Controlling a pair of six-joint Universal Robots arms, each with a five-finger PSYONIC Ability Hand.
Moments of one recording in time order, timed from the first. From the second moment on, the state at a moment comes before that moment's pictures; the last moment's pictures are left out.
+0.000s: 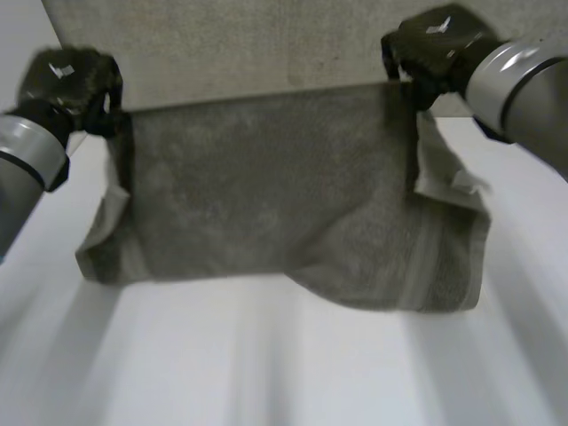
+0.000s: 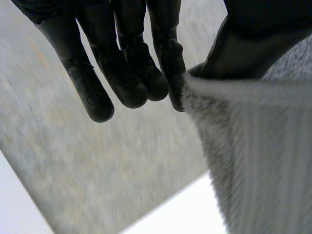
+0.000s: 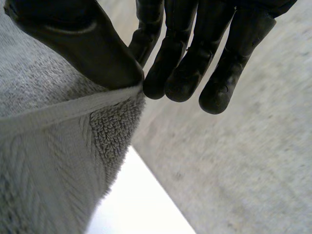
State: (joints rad) left arm 4.54 -1.78 -1.46 3.36 -1.36 3.34; right arm 1.97 -1.10 0.74 0.43 1.36 2.65; left_hand 1.25 1.34 1.34 1.35 1.07; right_hand 1.31 1.34 1.33 1.33 1.17
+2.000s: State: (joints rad) left arm 4.59 -2.22 -1.65 3.70 -1.19 3.57; right arm 1.87 -0.90 1.27 0.04 1.50 2.57; left_hand 0.86 0.87 0.87 0.87 0.68; right_hand 1.31 1.30 1.33 1.34 1.16
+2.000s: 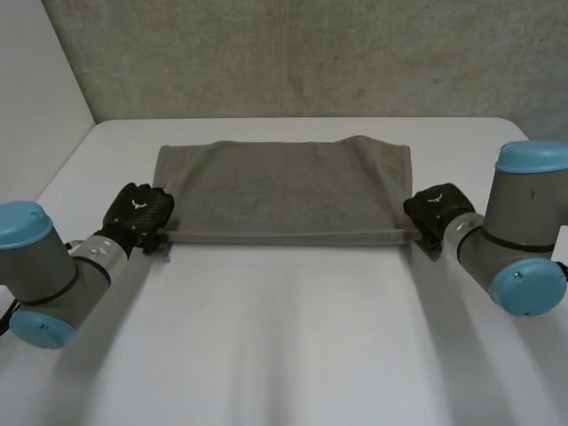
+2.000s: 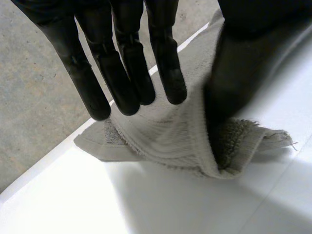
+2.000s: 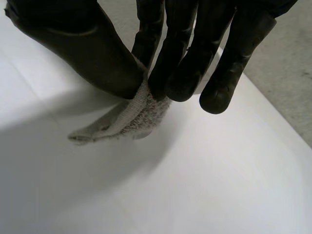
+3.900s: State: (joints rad) left arm 4.67 -2.14 -1.37 3.39 -1.03 3.56; right arm 1.76 -0.94 0.97 0.33 1.30 2.20; left_hand 1.24 1.34 1.34 1.36 1.11; right_hand 1.31 1.34 1.33 1.34 1.17
